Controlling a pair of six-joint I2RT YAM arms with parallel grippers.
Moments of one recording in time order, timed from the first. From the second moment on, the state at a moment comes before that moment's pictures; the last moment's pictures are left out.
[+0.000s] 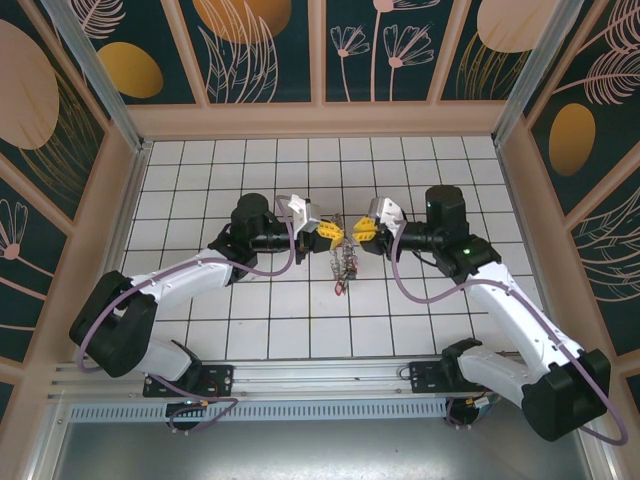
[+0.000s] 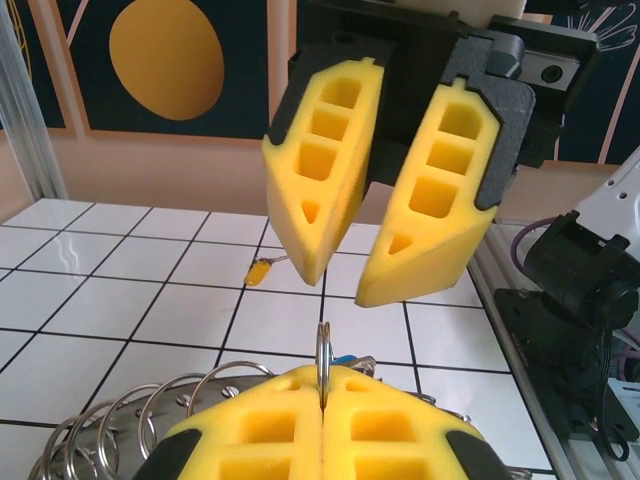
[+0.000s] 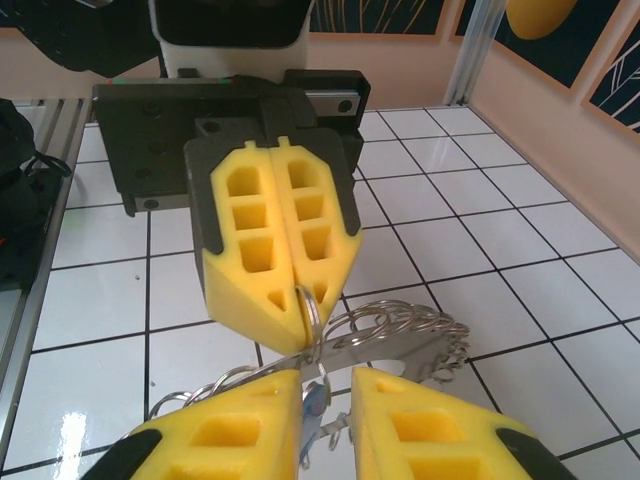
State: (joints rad) left arm -0.65 1.45 0.80 0.54 0.87 0.04; right arm 0.42 1.04 0.85 -0.27 -0.82 -0.50
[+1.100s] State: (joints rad) left arm -0.65 1.47 0.82 0.45 0.85 0.10; right arm 0.42 1.13 0.86 -0.32 -0.81 -0.54
